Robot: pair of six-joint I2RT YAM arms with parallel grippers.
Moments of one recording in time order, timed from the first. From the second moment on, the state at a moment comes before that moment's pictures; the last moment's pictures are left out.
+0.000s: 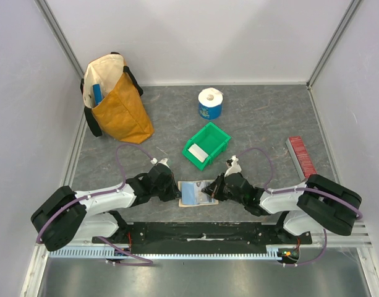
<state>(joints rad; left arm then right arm) -0.83 1.20 0.38 -0.06 0.07 -0.98 0.98 1.39 0.26 0.59 0.11 1.12</state>
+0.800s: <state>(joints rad) -0.83 1.22 0.38 -0.05 0.08 -0.98 0.98 1.39 0.26 0.58 0.13 1.13</state>
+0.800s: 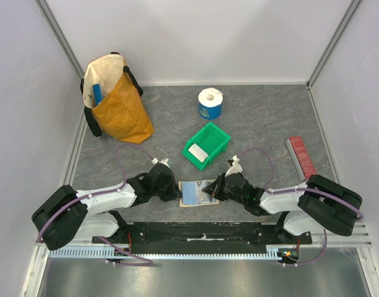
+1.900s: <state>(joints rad) -0.83 1.22 0.38 -0.05 0.08 -0.98 0.99 1.42 0.26 0.61 0.13 1.14</state>
